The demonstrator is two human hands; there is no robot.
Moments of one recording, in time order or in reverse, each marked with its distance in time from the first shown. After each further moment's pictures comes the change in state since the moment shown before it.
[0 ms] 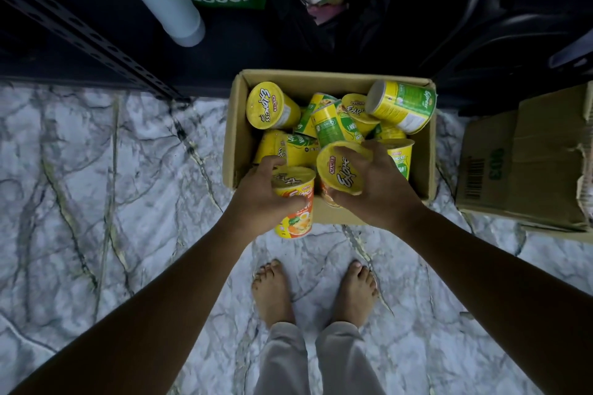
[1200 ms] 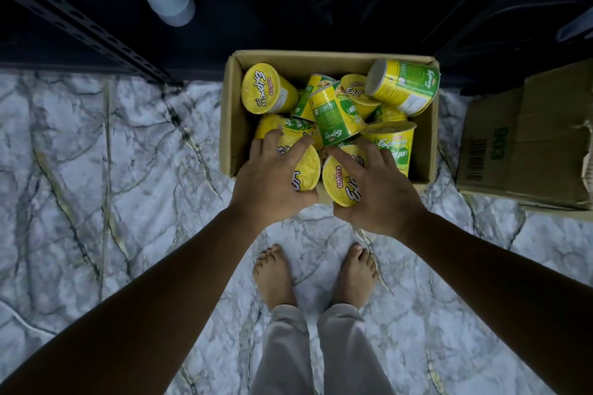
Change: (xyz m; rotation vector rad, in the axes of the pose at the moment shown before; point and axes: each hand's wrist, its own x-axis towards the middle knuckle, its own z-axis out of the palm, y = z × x) left_hand 0.008 0.002 0.019 0.623 0.146 0.338; right_hand -0.026 -0.001 0.011 -0.253 -0.031 -0.093
